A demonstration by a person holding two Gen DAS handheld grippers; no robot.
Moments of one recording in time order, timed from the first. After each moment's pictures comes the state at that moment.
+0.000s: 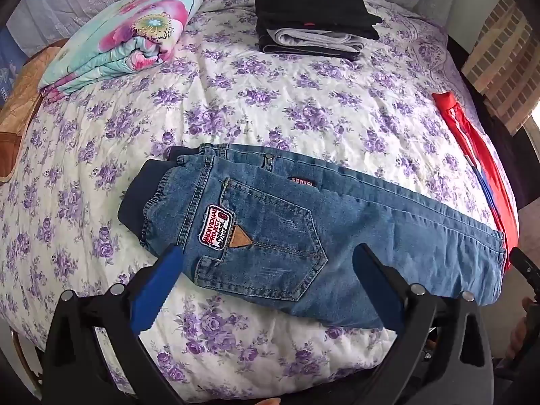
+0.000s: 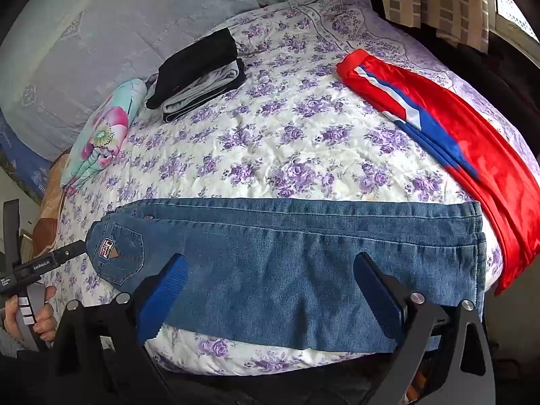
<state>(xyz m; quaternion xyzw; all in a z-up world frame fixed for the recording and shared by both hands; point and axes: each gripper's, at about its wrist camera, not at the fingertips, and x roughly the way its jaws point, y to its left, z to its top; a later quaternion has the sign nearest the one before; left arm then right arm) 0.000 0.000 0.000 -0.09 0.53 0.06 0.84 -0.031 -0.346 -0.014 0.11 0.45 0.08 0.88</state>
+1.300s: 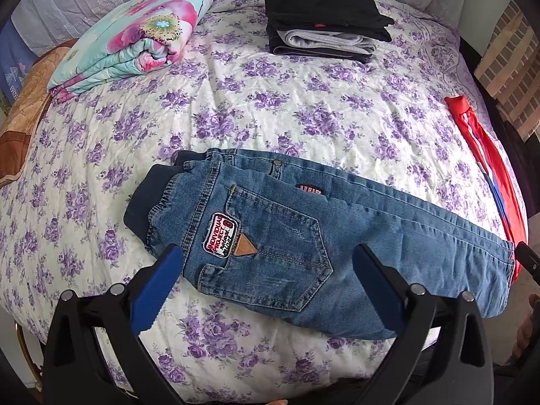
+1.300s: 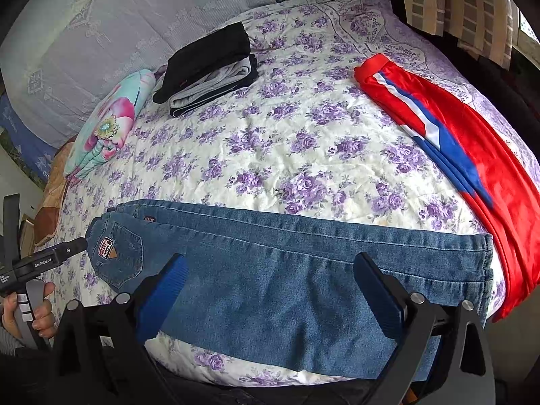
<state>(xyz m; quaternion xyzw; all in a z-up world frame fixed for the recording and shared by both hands) 0.008 0.002 -0.003 -0.07 0.54 0.08 0.84 0.000 -0.342 -0.014 0.09 0.47 0.11 0.87</state>
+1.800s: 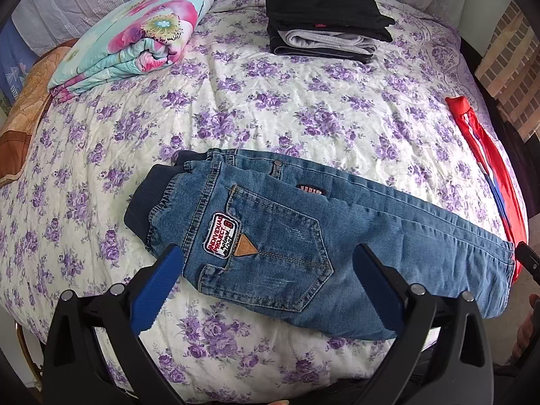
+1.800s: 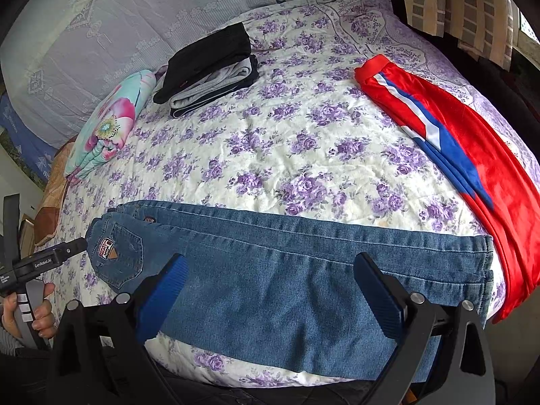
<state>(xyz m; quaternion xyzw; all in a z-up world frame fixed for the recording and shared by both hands) 0.009 0.001 -0.002 -0.08 0.54 0.08 0.84 0.000 -0.341 -0.014 0.09 0.47 0.11 0.87</state>
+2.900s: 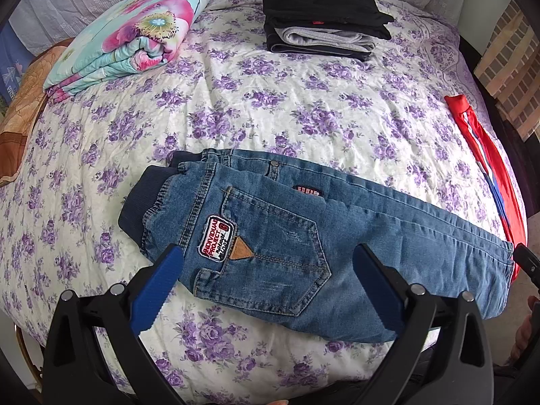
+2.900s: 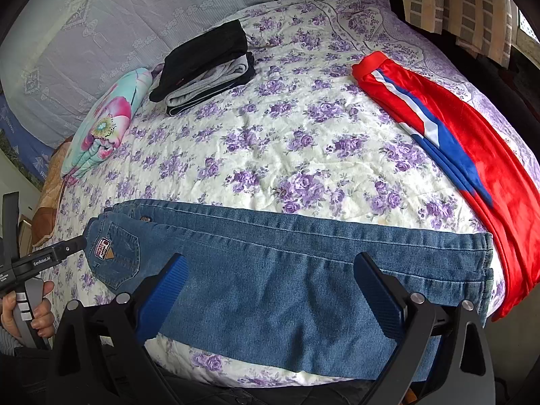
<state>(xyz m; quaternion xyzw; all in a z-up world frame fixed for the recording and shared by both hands) 0.016 -0.001 -0.006 -0.08 0.54 0.07 0.83 0.000 -0.343 -0.016 0.09 0.47 0.11 0.87</state>
